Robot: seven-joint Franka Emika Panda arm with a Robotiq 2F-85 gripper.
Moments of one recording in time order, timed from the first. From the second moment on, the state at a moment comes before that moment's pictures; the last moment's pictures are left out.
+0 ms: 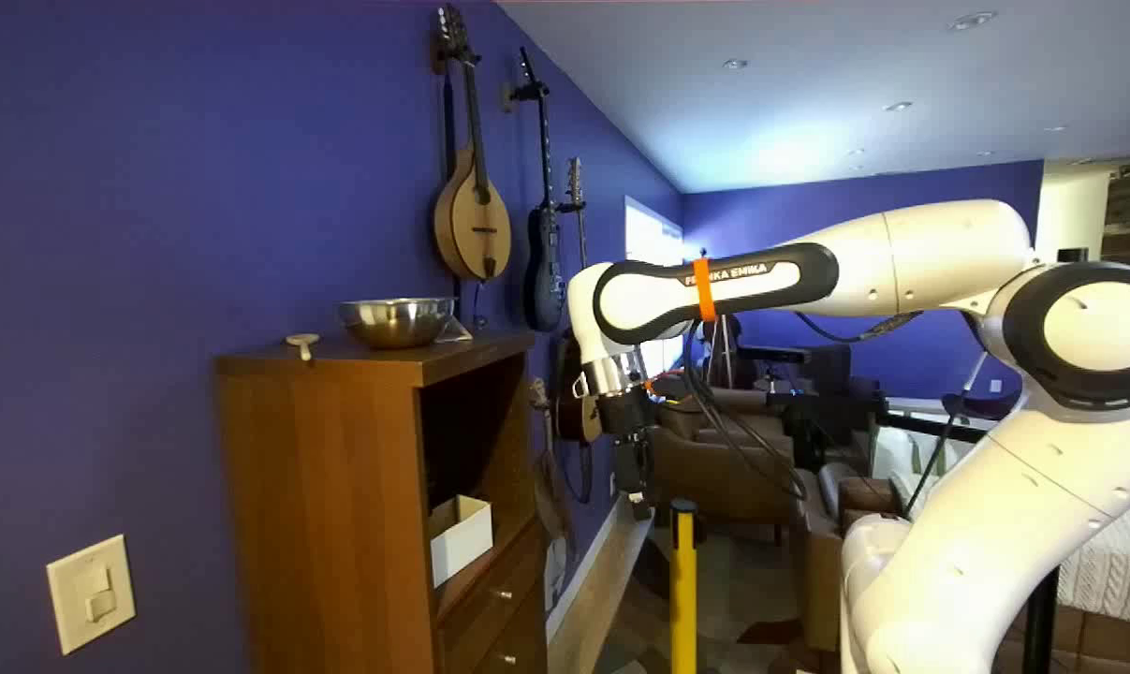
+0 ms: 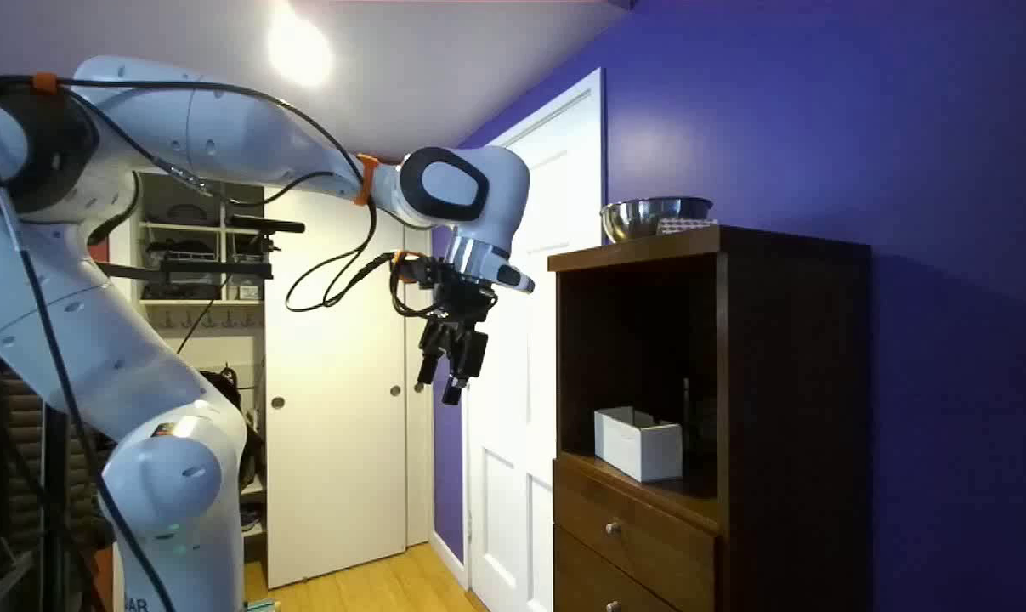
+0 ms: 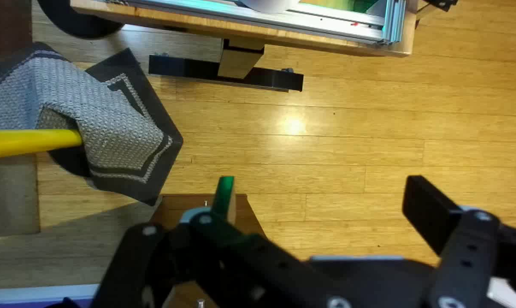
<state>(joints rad) -0.01 -0.61 -0.11 -2.33 0.02 1.45 -0.19</state>
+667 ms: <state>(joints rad) -0.02 -0.60 -0.11 -2.34 0.02 1.55 -0.17</state>
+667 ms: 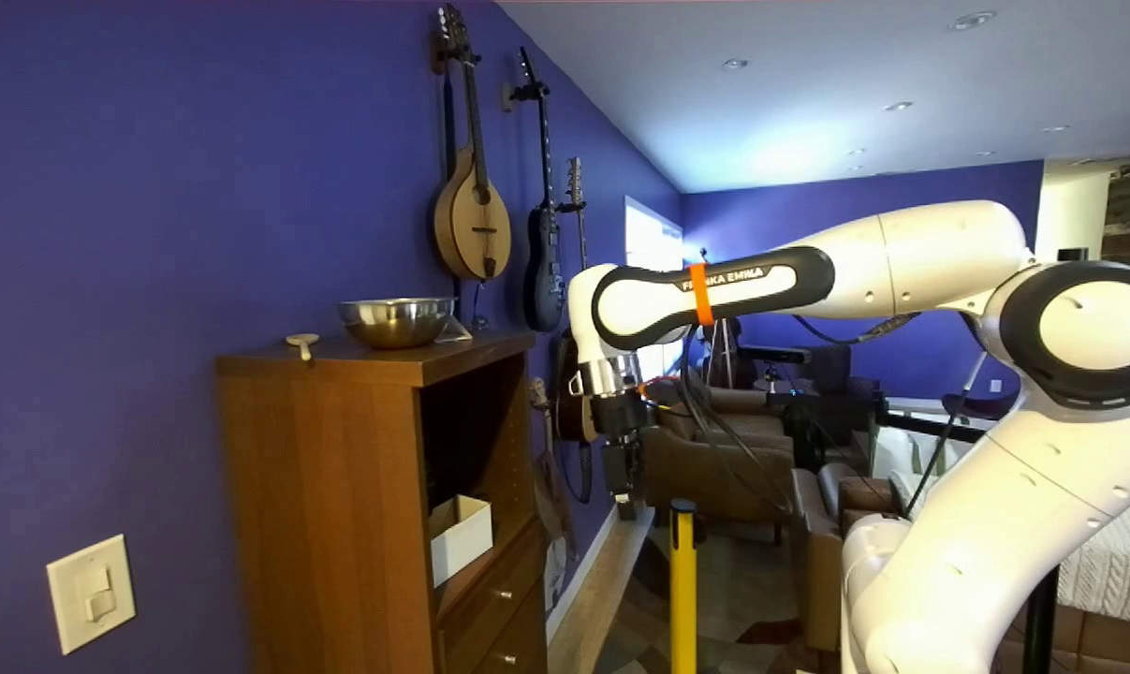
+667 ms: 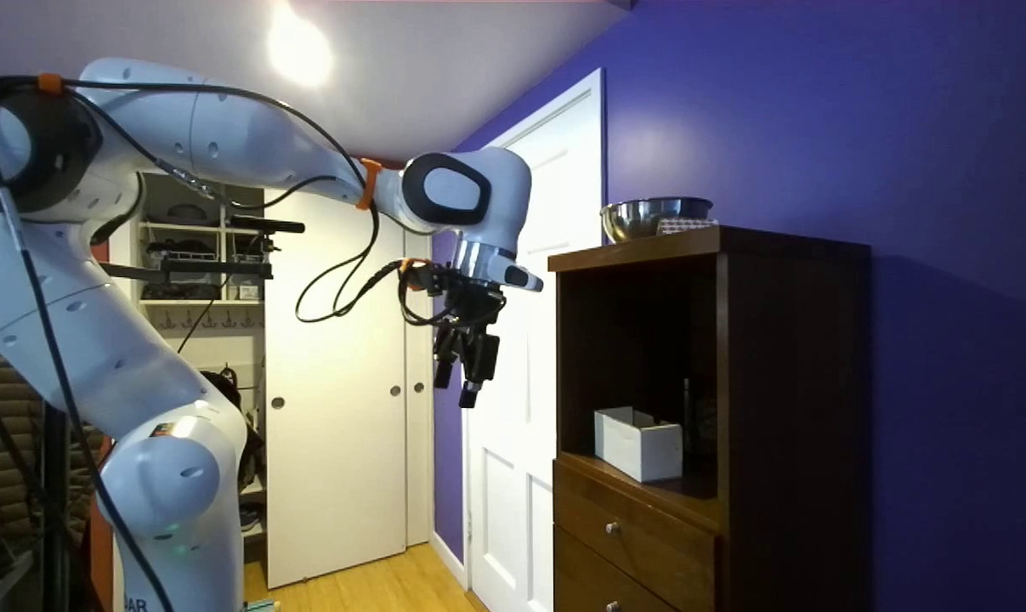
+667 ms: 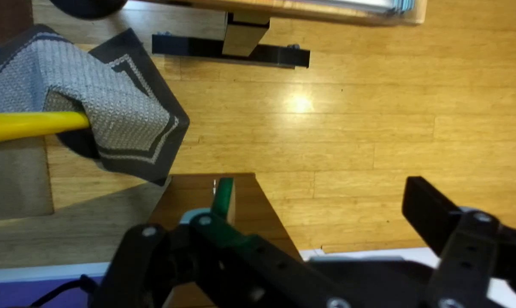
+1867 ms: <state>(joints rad) -0.05 -0.08 -0.10 -2.39 -0.01 2.25 -0.07</state>
